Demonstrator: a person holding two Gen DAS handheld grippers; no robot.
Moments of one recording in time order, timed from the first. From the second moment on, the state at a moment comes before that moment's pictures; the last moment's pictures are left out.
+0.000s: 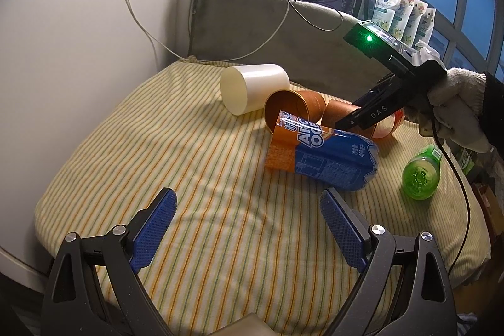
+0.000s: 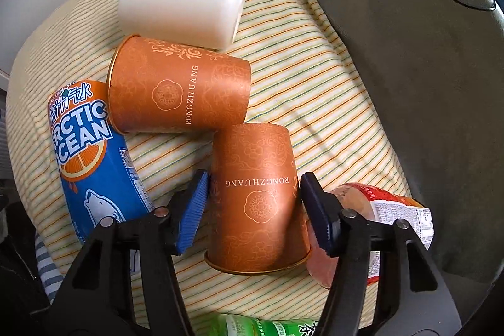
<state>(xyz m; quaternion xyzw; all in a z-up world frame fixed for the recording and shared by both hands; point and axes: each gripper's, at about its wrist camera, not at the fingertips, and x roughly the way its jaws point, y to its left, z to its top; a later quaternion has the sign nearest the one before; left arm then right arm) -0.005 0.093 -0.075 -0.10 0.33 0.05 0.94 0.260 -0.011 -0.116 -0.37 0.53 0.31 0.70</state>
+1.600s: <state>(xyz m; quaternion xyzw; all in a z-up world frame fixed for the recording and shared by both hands) -0.014 0.028 -0.053 0.00 0.38 -0.10 0.92 0.084 -0.074 -0.105 -0.39 0.48 0.42 0.67</state>
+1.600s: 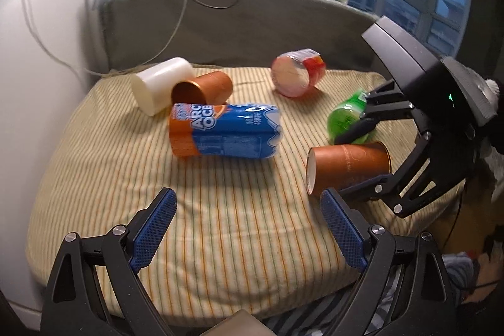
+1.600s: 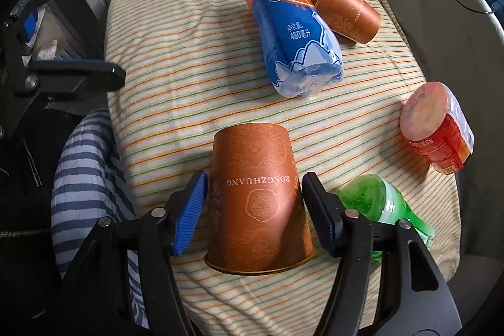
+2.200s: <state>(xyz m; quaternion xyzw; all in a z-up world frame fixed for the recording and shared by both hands) 0.000 -0.073 -0.044 0.31 0.39 -0.30 0.81 0.043 -0.242 -0.061 -0.12 0.42 0.29 0.85</state>
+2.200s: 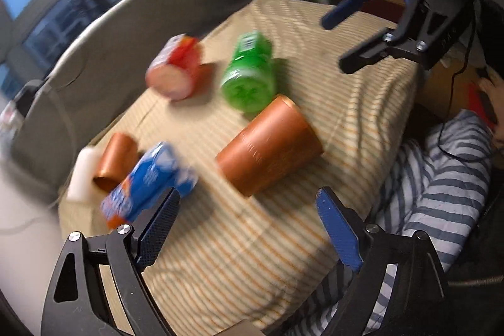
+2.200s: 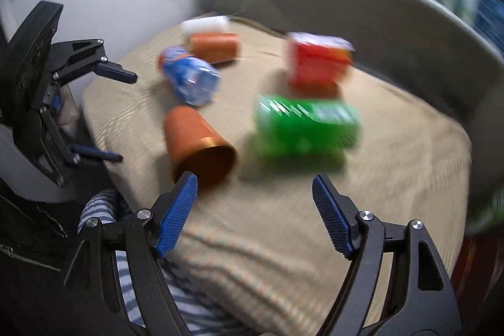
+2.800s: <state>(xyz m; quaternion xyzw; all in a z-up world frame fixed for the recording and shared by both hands) 0.040 -0.124 -0.066 0.42 0.45 -0.39 0.68 0.006 -0.354 -0.081 0.05 0.41 0.19 0.89</state>
